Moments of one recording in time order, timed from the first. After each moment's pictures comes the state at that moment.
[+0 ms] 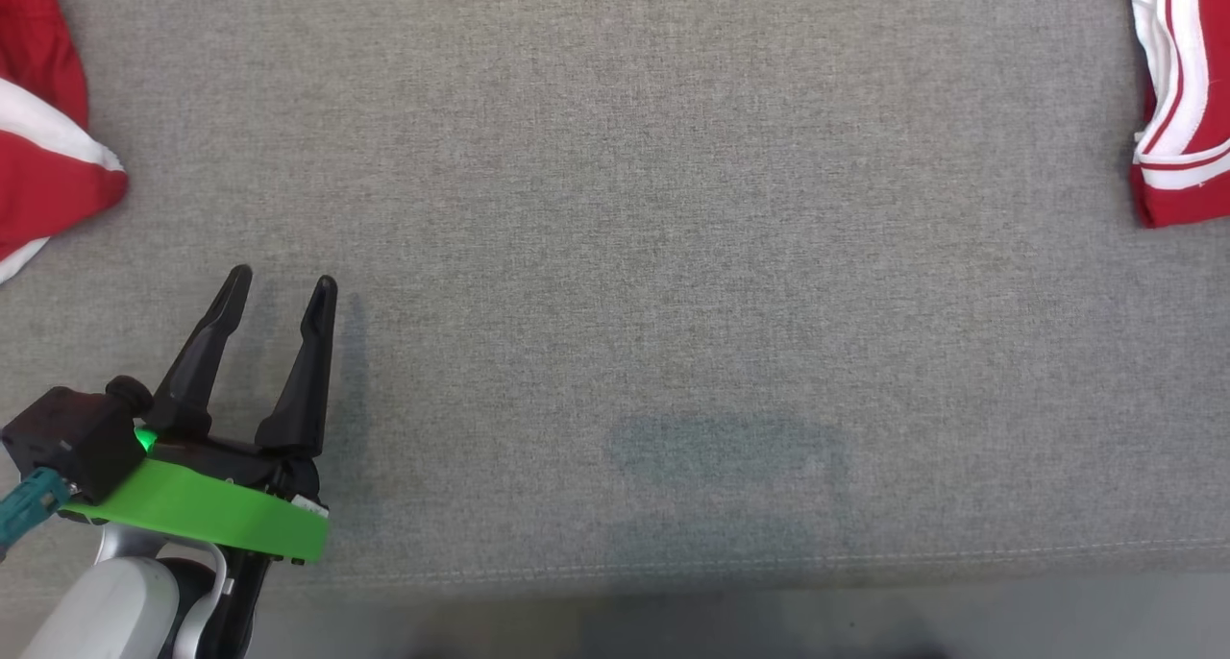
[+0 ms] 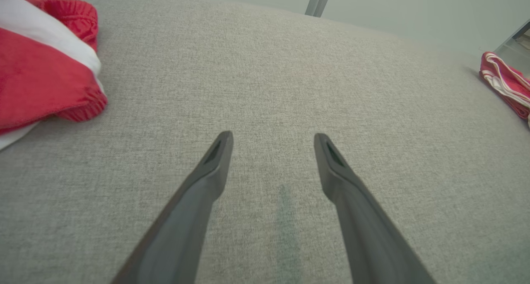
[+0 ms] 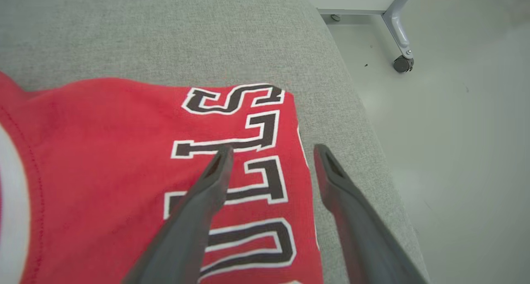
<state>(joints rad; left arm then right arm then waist) -0.14 0.45 -0.39 -0.20 -0.74 0.11 -0.20 -0.75 -0.89 0.43 0.60 0.81 -0.11 0.23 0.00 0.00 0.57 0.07</state>
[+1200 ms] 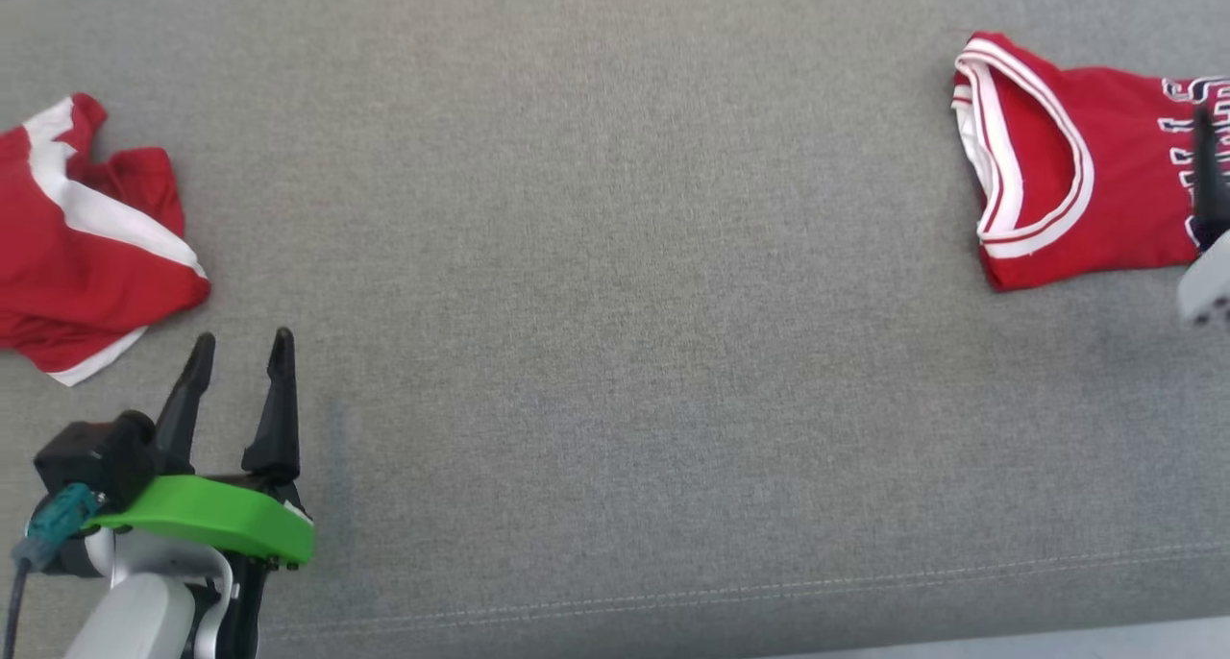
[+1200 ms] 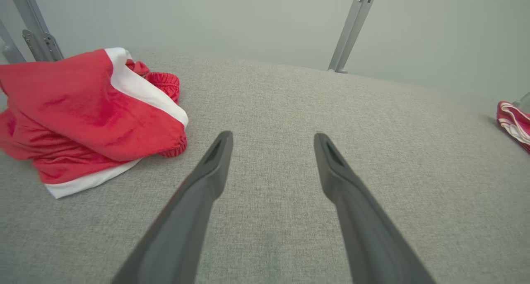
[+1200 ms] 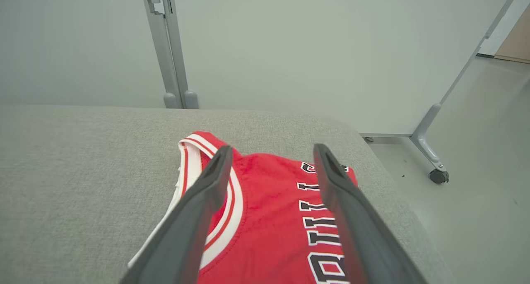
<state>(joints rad) -0.15 0.34 -0.33 0.10 -0.70 0.12 -0.25 -0.55 -0.64 0.48 0.54 0.67 -0.11 -0.25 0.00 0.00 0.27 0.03</state>
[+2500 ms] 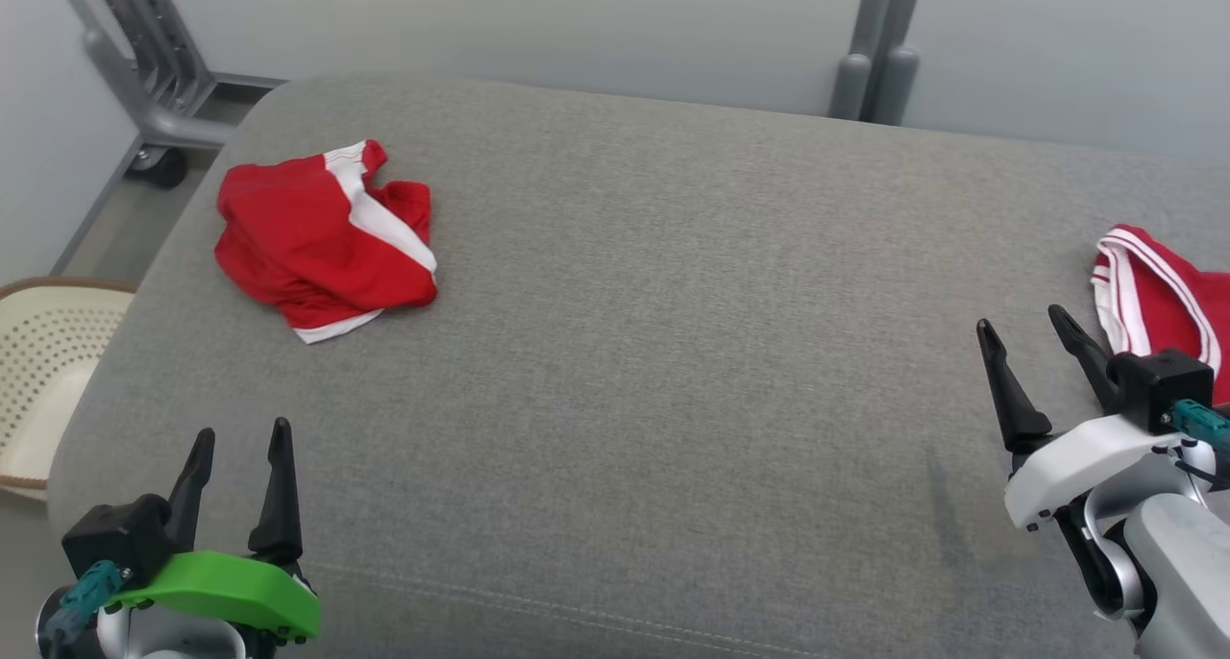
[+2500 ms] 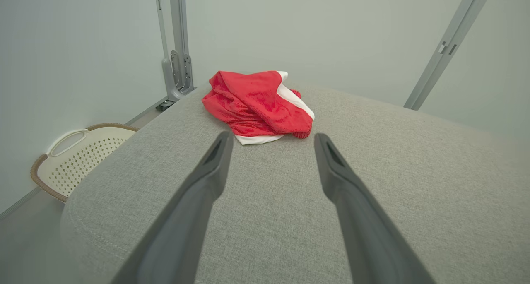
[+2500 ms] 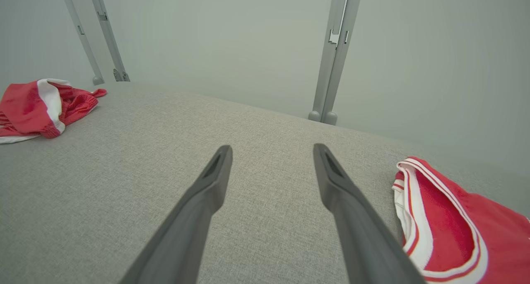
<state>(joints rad) -0.01 0.27 -0.25 0.16 -0.61 0.12 -0.25 -0.16 -0.44 0.45 0.27 0.48 -0.11 -0.25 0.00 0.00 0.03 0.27</state>
